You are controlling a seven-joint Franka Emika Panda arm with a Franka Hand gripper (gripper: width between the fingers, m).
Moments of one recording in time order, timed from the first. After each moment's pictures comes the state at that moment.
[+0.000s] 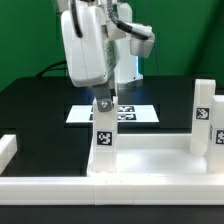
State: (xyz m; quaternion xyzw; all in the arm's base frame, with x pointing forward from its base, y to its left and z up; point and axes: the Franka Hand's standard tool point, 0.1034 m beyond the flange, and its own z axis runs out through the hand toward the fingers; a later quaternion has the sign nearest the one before) arm 0.640 -0.052 0.121 -0.63 0.78 0.03 0.08
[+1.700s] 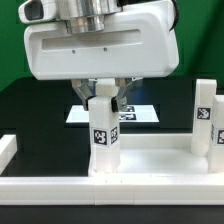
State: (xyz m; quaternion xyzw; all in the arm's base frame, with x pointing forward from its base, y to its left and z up) arm 0.634 -0.056 0.114 -0.96 0.28 0.00 0.06
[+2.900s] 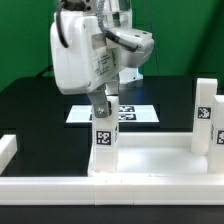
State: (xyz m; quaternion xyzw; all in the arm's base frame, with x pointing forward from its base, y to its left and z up) arm 0.638 -0.052 0.113 -0.58 0.81 0.03 0.07
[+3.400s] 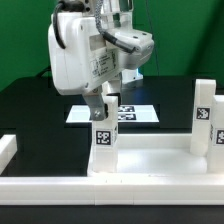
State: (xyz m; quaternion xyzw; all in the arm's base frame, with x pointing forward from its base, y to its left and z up) arm 0.639 -0.051 0.117 -0.58 0.81 0.02 0.08
